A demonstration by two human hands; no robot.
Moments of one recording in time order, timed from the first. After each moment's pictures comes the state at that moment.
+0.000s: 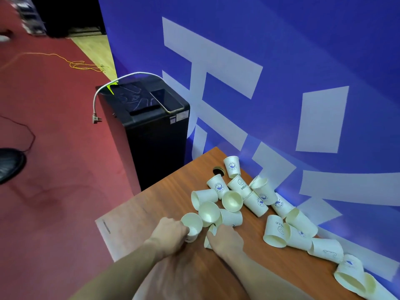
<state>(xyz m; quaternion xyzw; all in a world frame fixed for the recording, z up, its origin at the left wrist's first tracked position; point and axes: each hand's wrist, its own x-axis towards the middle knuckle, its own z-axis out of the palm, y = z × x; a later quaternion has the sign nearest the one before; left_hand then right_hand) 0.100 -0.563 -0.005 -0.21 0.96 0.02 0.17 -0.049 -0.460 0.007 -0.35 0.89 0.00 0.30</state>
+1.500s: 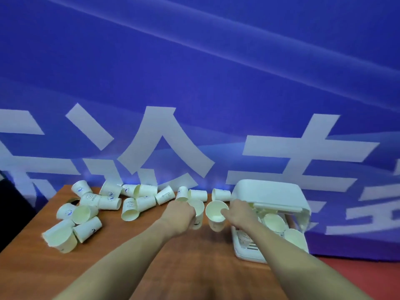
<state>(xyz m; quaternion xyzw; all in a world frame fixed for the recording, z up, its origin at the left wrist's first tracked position) -0.089 -0.142 0.158 0.14 0.99 -0.09 0.06 -0.146 0.057 0.150 -0.02 0.97 -0.19 0.15</state>
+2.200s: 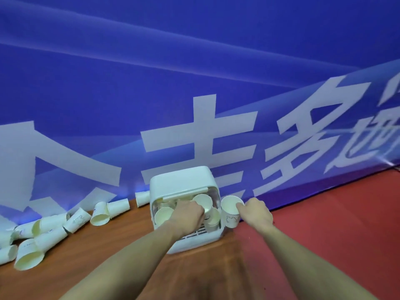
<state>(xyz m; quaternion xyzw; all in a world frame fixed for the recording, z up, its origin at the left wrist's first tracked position) -0.137 0.145 0.135 0.32 0.95 -0.05 0.03 -0.104 0.363 0.128 0.27 0.92 -0.27 0.06</state>
